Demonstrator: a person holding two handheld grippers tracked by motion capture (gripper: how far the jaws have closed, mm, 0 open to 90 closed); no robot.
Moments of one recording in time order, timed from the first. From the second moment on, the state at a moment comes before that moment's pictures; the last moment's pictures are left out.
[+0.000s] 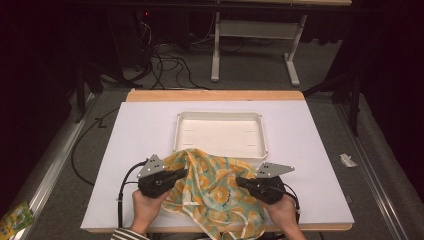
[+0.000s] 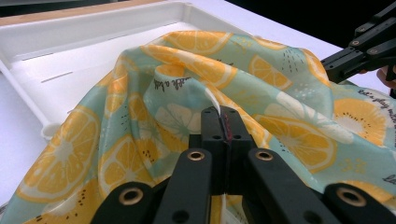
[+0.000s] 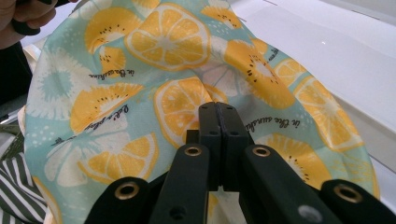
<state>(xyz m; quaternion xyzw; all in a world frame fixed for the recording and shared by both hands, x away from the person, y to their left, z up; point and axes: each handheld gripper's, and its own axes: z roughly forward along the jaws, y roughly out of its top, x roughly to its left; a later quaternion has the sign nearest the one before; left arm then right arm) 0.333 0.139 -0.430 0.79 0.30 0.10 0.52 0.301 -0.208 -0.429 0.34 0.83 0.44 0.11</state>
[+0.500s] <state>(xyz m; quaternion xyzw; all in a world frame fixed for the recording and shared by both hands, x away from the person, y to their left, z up) 0.333 0.140 -0.428 0.79 0.30 0.10 0.53 0.299 -0.229 -0.415 0.35 0.80 0.47 0.14</state>
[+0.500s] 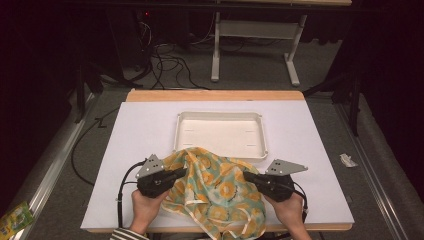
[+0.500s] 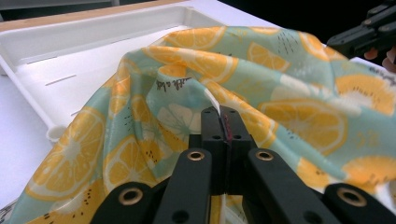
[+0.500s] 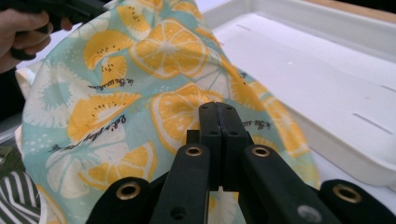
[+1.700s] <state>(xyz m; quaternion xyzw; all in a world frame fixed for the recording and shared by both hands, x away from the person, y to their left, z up) 0.346 0.118 -0.429 0.80 0.29 0.09 0.51 0.335 -0.306 -0.456 0.50 0.75 0.40 0.16</state>
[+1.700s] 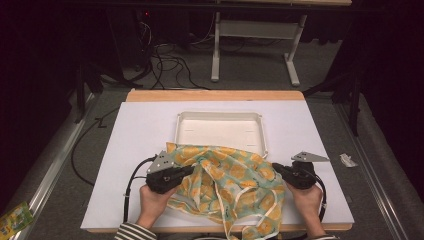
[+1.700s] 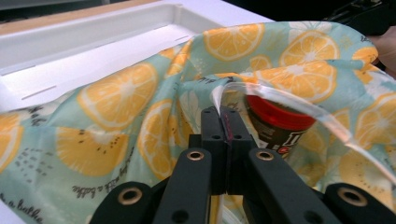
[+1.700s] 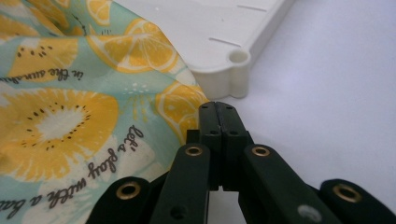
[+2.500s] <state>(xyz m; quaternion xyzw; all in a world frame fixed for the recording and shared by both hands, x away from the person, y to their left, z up) 0.351 0.105 -0.438 0.81 0.29 0.08 0.50 0.333 -0.308 -0.455 0.50 0.75 0.40 0.18</state>
